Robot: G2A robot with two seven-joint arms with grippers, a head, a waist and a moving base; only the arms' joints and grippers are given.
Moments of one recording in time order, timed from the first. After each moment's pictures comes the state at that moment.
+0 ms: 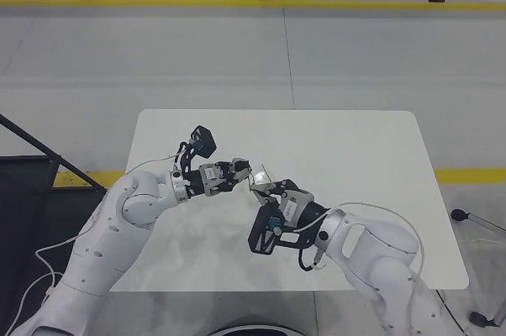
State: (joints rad) left arm 0.94 -1.09 -1.14 -1.45 0.58 -0.79 -0.44; right arm -1.17 -1.26 1.13 -2.15 -1.77 -0.74 0.37
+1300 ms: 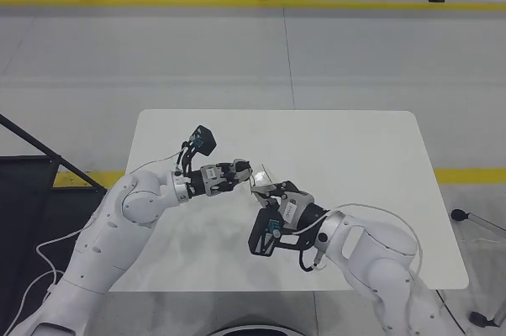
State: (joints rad) left arm 0.92 -1.09 -1.12 -1.42 0.44 -0.76 -0.52; right arm -1.17 -1.25 1.11 -2.14 -1.79 -0.72 0.36
